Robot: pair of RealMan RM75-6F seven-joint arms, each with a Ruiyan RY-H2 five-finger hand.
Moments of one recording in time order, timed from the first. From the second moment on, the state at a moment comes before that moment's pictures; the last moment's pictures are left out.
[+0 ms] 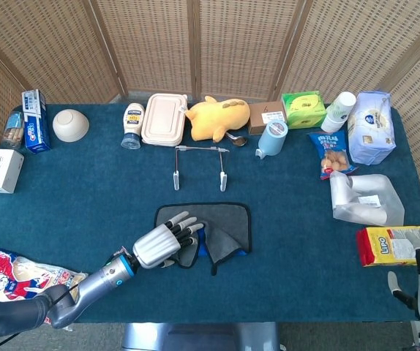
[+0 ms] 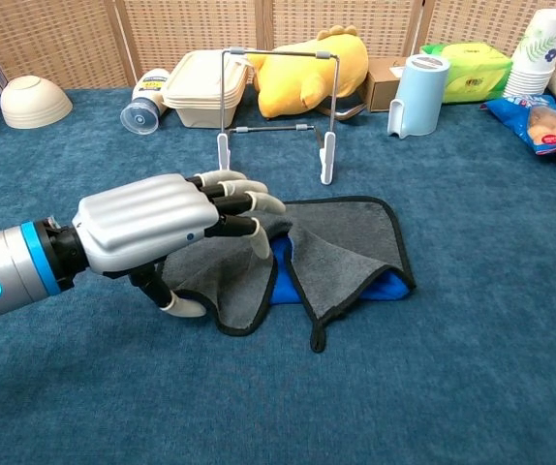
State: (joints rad) left arm -0.73 -1.71 0.08 -1.21 1.77 1.13 0.08; right arm -0.10 -1.11 0.08 -1.90 -1.40 1.62 -0.09
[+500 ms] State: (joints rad) left arm -0.75 -1.77 0.09 -1.14 1.81 1.17 0.05; right arm -0.12 -1.10 0.07 -1.90 -1.41 1.64 -0.08
